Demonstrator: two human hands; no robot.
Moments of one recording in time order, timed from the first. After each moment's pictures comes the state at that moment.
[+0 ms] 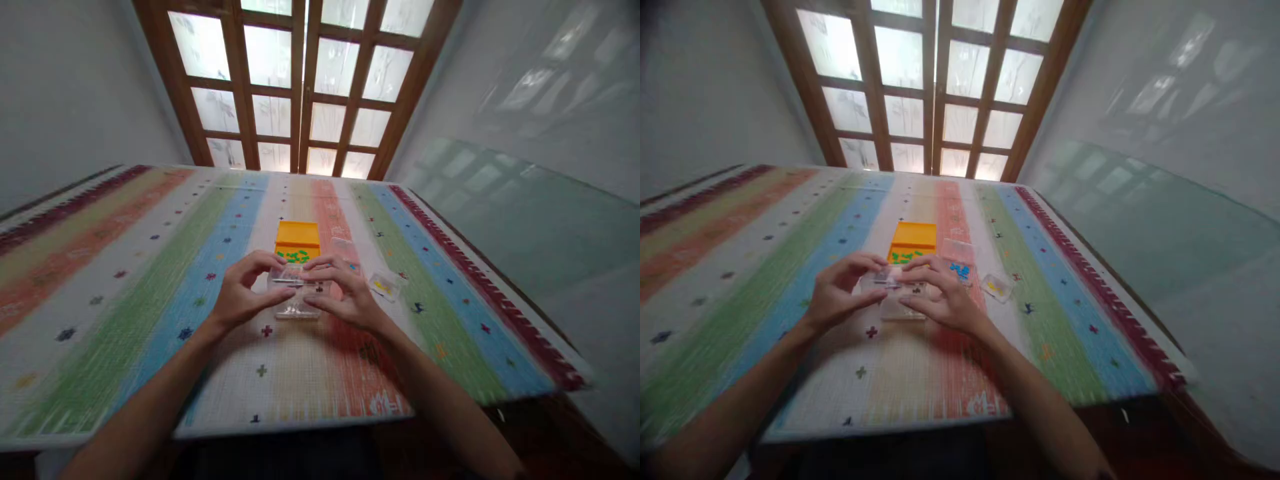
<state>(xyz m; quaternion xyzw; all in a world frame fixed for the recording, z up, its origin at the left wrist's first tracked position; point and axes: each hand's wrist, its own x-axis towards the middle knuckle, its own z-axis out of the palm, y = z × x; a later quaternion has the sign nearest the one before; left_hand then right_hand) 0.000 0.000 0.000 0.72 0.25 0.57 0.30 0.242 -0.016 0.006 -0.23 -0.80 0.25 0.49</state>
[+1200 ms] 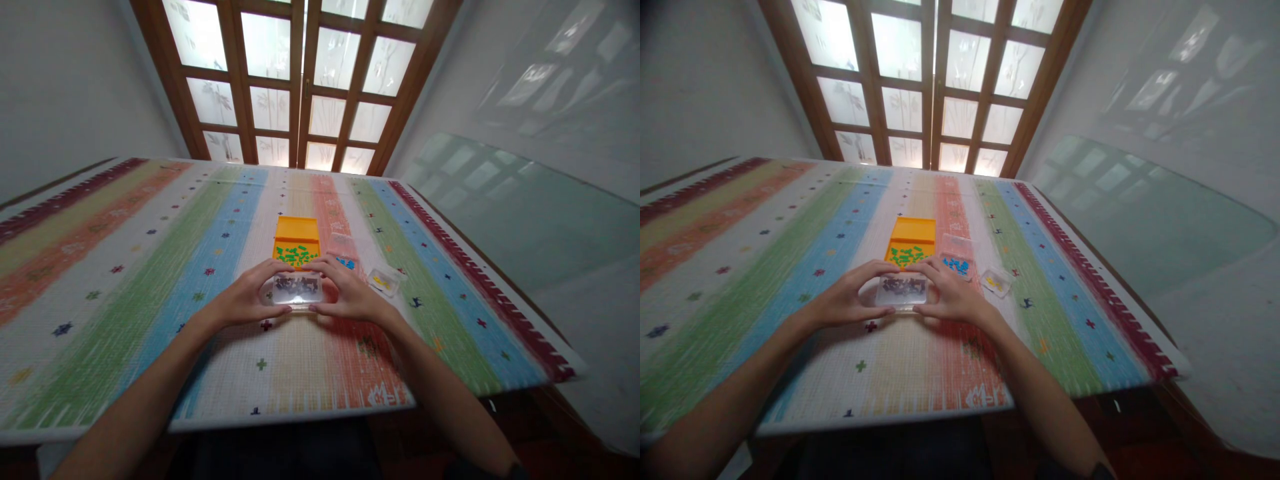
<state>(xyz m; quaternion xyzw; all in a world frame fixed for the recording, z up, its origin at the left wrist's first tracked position) -0.016 0.005 -0.005 0.88 0.26 0.32 0.23 0.261 -0.006 0.000 -0.30 -0.88 0.22 0.29</state>
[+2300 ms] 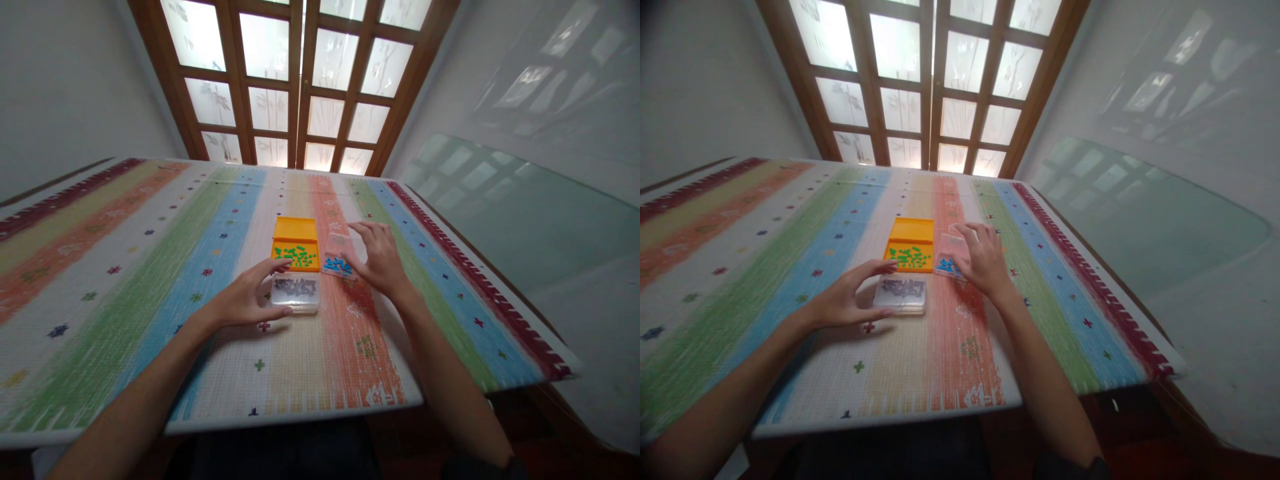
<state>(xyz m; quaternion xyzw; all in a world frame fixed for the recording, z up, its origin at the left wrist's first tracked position) -0.018 0.002 -0.008 0.87 0.29 0.33 0.23 0.306 0.020 0.020 -0.49 -0.80 -0.08 0.34</state>
